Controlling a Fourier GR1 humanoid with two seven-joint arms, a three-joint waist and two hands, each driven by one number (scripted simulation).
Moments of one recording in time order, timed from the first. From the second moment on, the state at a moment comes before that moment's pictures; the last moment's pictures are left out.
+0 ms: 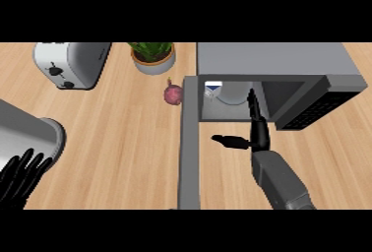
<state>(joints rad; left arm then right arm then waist) 0.29 0.09 0.39 -1.79 0.29 -0.80 -0.19 -0.63 -0.01 -0.10 -0.31 -0.10 -0.30 -0.98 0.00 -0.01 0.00</state>
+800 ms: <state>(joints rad) 0.21 0.02 0.18 -1.84 0.08 -0.79 -0.16 -0.04 -0.05 0.16 -1.01 -0.22 -0.19 -0.90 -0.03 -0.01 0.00</state>
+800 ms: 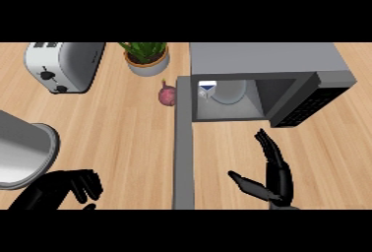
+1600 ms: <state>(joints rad) -0.12 0.00 -0.19 -1.56 -0.20 -0.47 -0.21 0.35 -0.23 0.11 -1.59 -0.33 -0.11 -0.74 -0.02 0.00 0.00</state>
